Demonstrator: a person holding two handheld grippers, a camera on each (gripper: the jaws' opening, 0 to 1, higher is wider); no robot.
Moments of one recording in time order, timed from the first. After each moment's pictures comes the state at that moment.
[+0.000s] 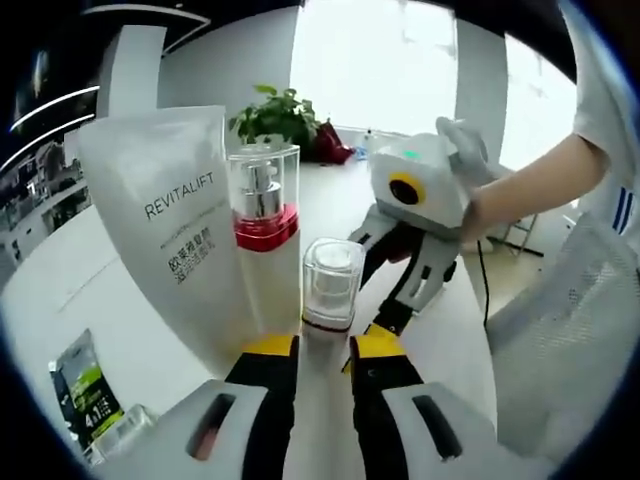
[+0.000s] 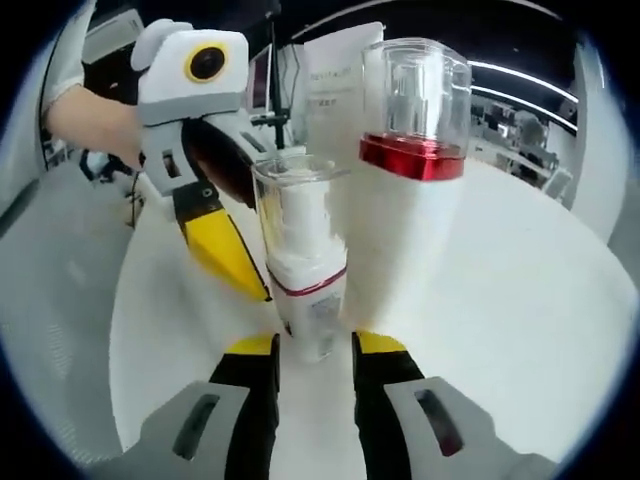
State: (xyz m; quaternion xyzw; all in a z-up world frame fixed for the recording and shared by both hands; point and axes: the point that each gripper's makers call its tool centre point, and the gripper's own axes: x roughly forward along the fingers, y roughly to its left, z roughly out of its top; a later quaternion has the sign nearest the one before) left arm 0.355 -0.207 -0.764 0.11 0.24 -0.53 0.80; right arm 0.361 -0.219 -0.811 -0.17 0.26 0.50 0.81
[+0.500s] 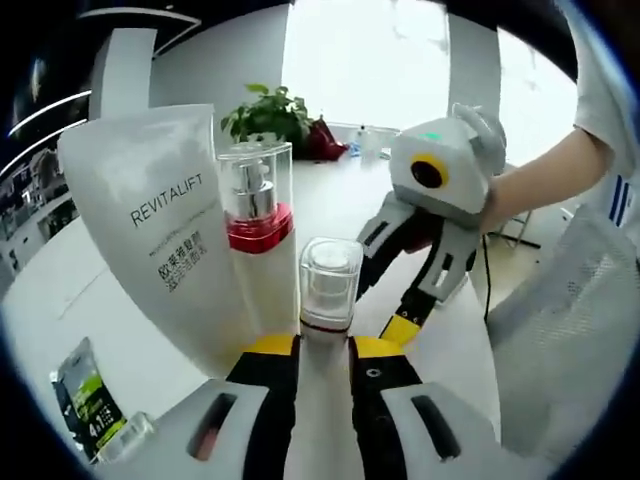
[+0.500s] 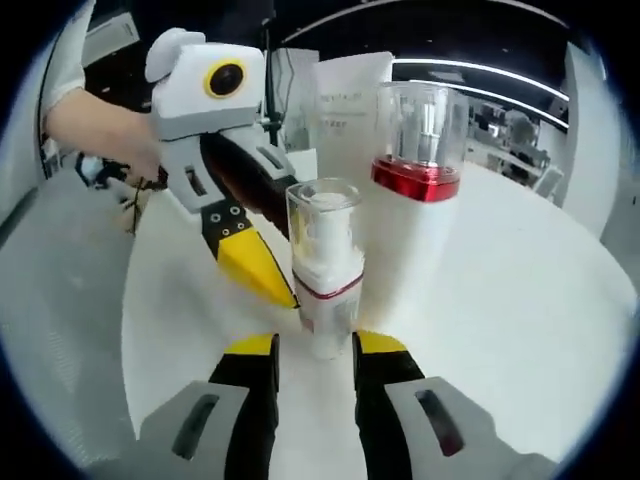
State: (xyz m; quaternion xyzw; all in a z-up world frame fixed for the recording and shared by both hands) left arm 0.353 -0.209 -0.764 0.12 0.24 -0.54 0.79; right arm 0.346 -0.221 -0.800 -0.16 0.25 0.48 0.82
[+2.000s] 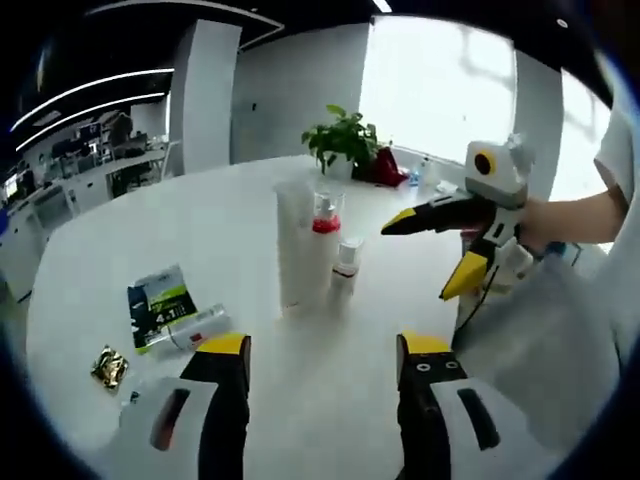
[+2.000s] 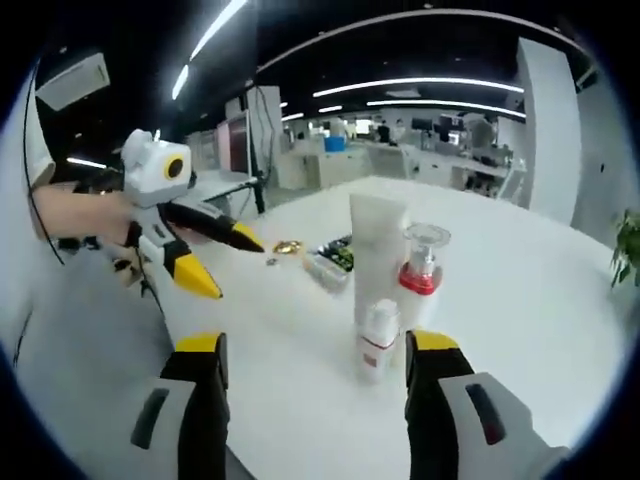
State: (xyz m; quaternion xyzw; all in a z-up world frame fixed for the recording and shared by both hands) left arm 0.286 -0.079 -0.699 0.04 0.26 -0.40 0.88; right arm 0.289 -0.207 -0.698 -0.07 0.22 0.42 0.88
